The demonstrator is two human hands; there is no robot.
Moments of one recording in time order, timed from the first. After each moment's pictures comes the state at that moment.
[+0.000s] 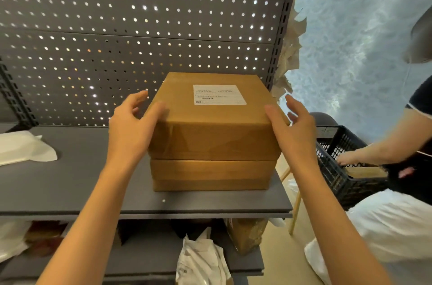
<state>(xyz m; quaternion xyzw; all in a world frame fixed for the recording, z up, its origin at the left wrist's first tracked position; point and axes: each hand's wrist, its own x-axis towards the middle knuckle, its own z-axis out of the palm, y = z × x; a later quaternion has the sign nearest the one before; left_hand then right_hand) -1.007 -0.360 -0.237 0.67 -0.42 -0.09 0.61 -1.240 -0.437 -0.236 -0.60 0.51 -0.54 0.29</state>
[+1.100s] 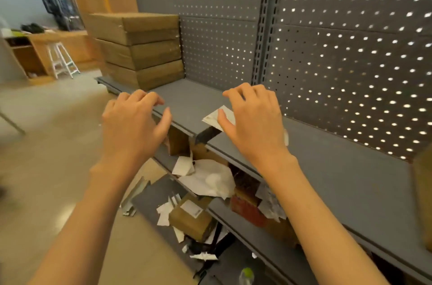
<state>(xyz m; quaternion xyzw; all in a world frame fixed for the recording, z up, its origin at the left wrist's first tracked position) -0.743 -0.062 -0.252 0.86 -0.28 0.39 0.18 -0.825 -0.238 -0.253 -0.90 0.08 -0.43 -0.06</state>
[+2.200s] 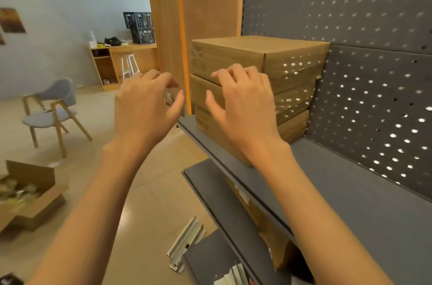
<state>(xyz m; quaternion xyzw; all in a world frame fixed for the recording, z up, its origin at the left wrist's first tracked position) -0.294 0.068 -0.209 0.86 -0.19 0.44 0.16 -0.338 -0.087 -0.208 -0.86 -0.05 -0.51 0.03</state>
